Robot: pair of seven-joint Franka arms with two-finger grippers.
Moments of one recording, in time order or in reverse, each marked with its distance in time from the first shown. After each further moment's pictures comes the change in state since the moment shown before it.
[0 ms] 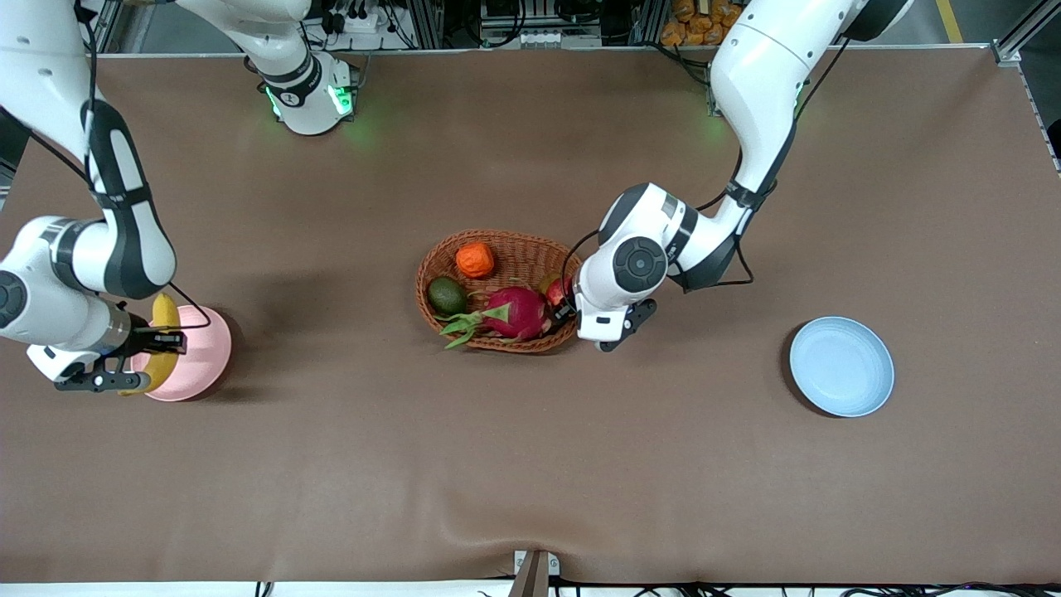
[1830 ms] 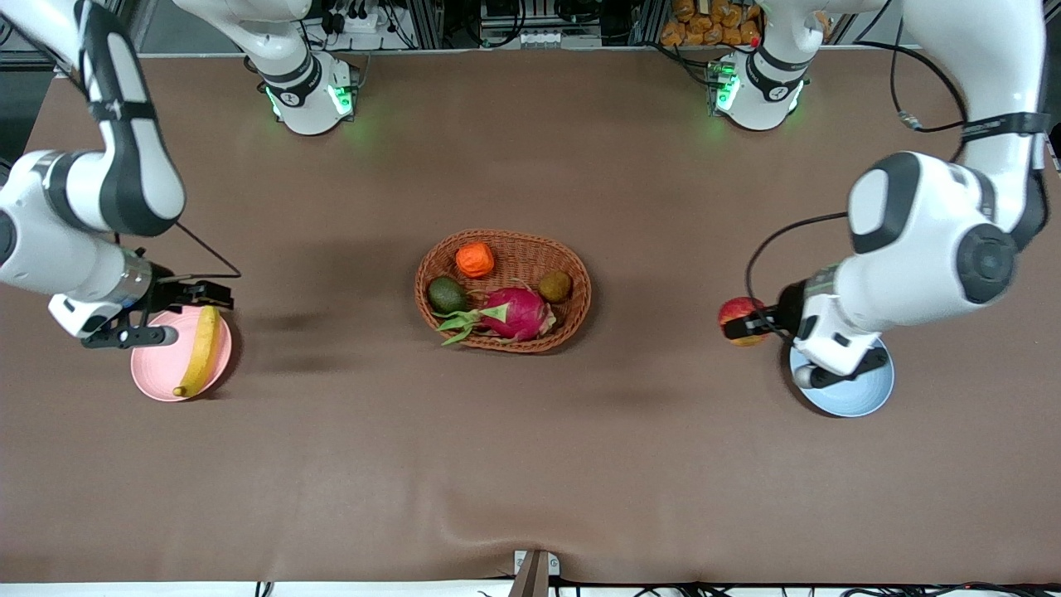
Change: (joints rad) left arm 0.466 -0.287 0.015 0.033 -0.001 -0.329 0.895; right arm 0.099 -0.338 0.092 -0.160 0.142 -0.246 0.115
